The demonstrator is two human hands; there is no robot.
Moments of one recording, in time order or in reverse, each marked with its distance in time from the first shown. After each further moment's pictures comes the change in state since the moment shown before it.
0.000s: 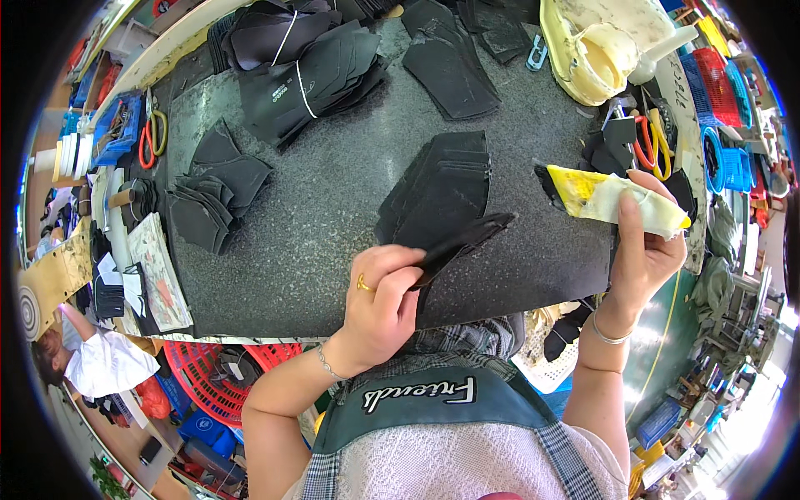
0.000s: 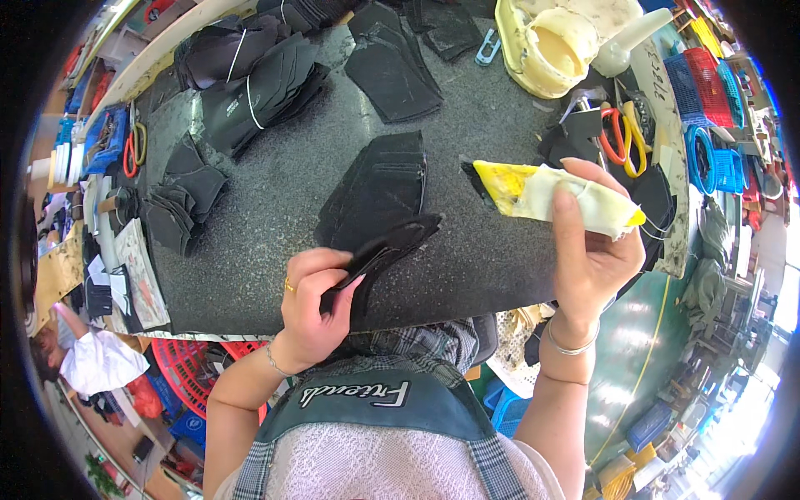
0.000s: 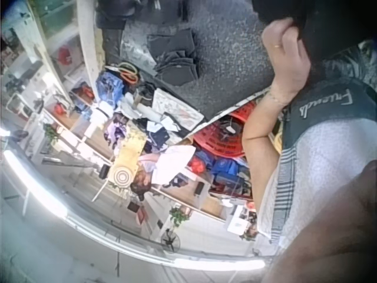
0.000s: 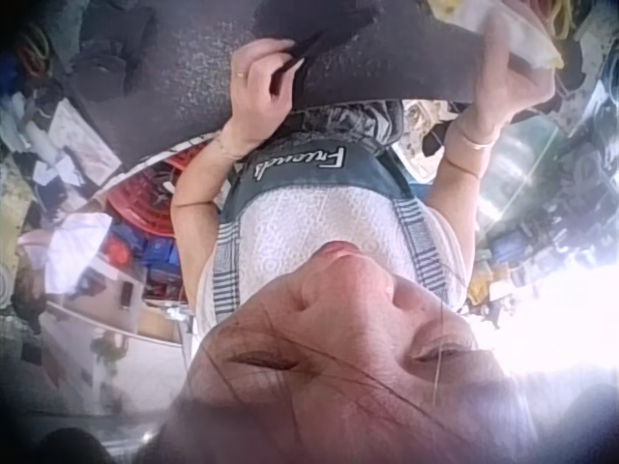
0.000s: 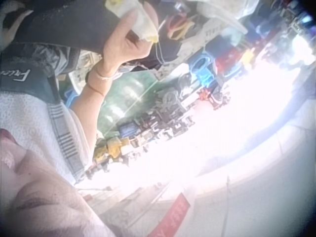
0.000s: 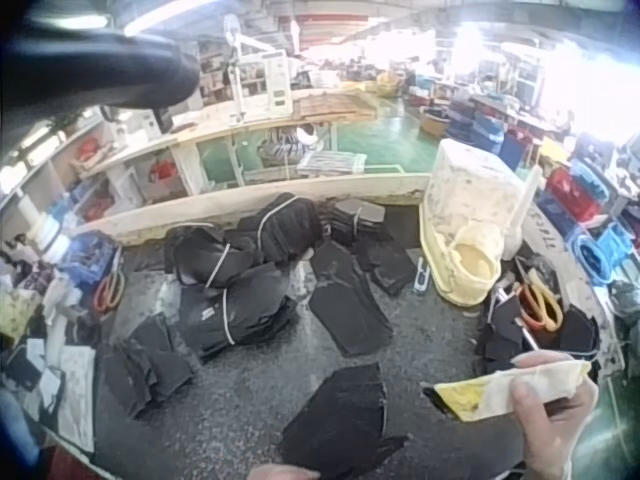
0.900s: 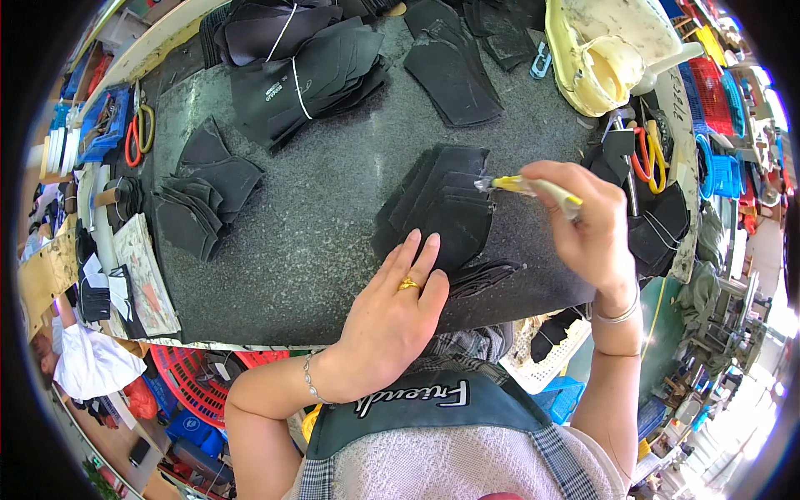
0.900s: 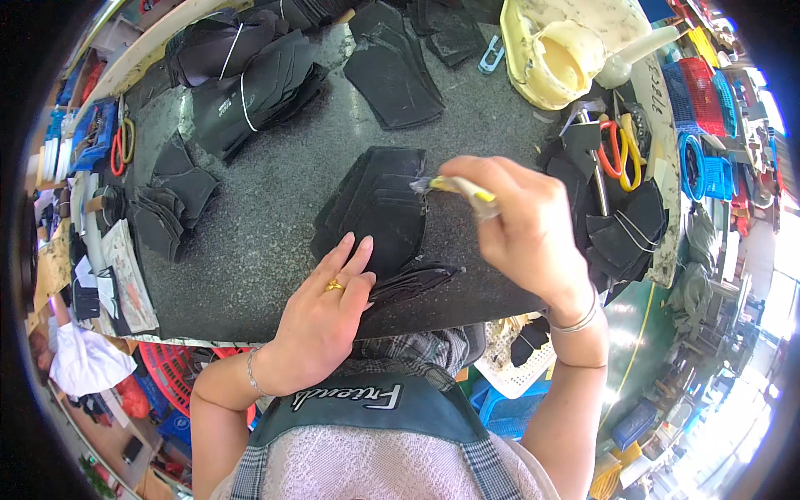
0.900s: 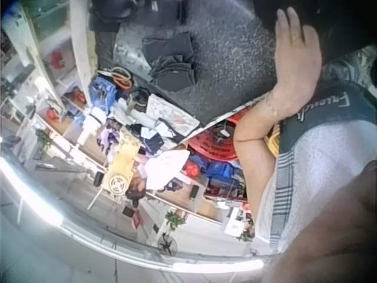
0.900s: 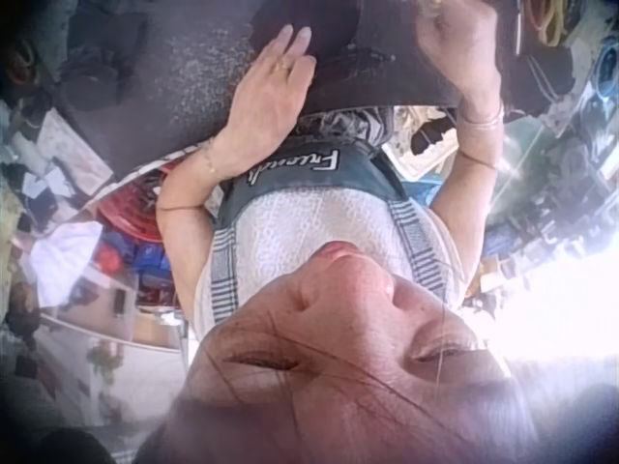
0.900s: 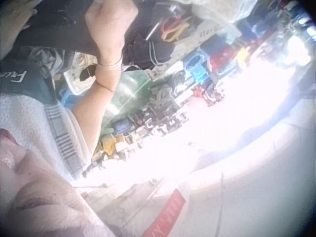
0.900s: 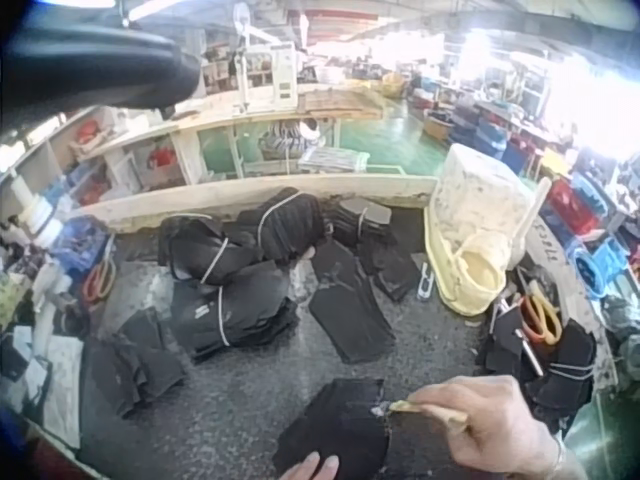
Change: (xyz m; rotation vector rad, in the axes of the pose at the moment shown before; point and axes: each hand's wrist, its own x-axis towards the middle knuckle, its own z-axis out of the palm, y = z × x) left_hand 0.030 0.023 -0.014 0.233 -0.504 -0.016; right_hand 0.037 0.001 0.042 -0.359 -0.690 -0.426
